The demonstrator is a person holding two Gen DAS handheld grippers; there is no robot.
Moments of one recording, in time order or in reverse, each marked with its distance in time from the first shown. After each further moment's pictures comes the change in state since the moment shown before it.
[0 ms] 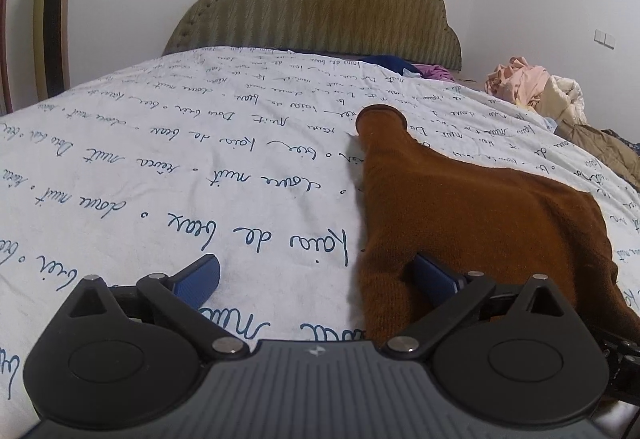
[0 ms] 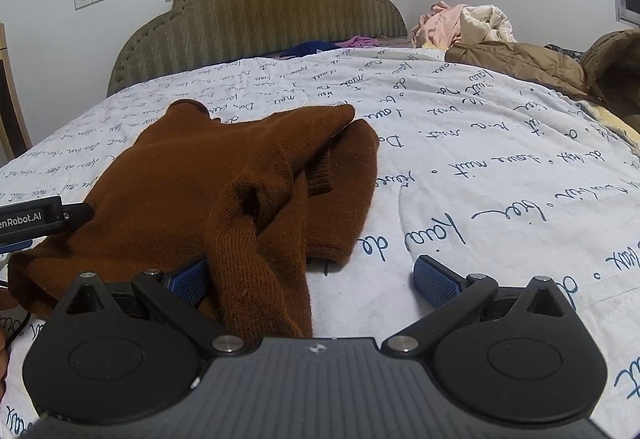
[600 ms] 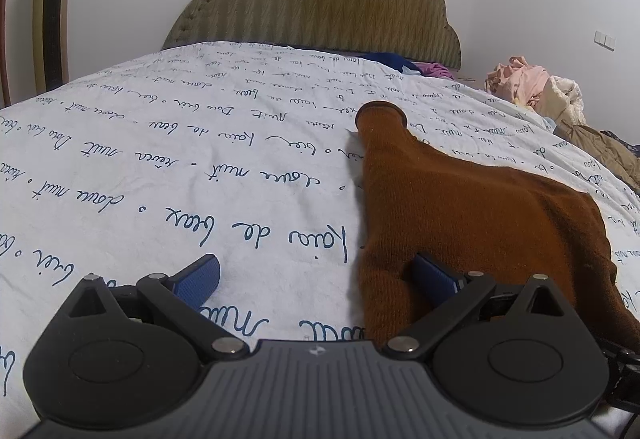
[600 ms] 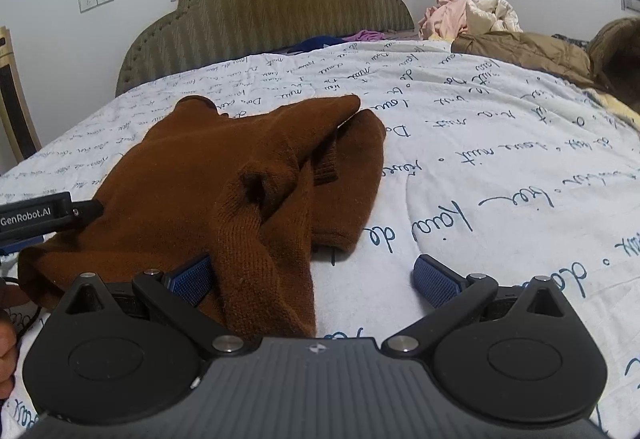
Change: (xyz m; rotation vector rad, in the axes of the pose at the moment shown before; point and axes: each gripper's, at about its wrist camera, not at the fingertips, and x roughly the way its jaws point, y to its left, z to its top) left arm 0.002 0.001 -0.001 -0.015 0.013 -0.011; right arm 0.000 -0.004 -0.003 0.023 0.016 0.040
